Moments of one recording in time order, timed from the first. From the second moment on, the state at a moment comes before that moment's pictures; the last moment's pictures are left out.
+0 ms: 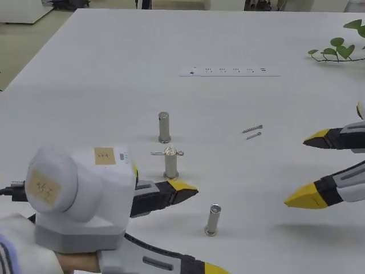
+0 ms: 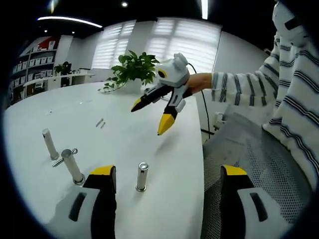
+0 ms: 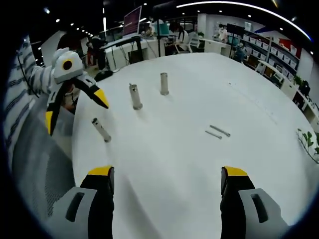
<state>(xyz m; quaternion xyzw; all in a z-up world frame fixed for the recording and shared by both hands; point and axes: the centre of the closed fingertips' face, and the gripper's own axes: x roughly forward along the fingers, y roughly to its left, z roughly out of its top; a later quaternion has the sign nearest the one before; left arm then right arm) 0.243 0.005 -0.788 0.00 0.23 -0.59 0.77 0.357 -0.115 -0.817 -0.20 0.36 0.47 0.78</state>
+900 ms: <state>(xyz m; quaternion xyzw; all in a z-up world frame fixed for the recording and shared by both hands) 0.231 0.022 -0.784 -0.03 0.25 -0.55 0.80 0.428 -0.090 -0.831 -0.32 0.36 0.54 0.69</state>
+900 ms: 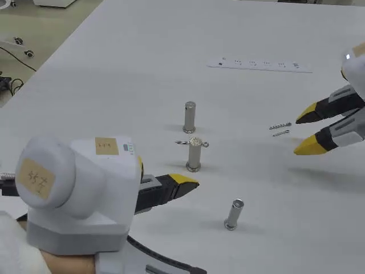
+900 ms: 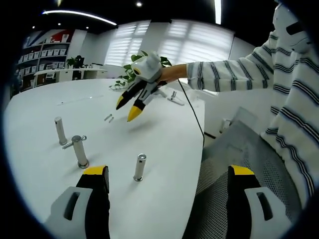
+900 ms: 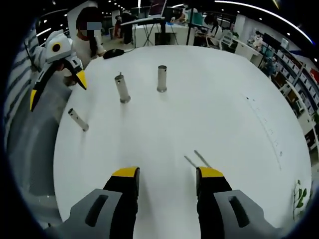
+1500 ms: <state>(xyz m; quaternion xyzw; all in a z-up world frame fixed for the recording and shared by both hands) 0.237 0.028 -0.776 -0.05 0.24 -0.52 0.82 0.461 -0.082 -0.856 -0.32 0.38 0.54 0.68</state>
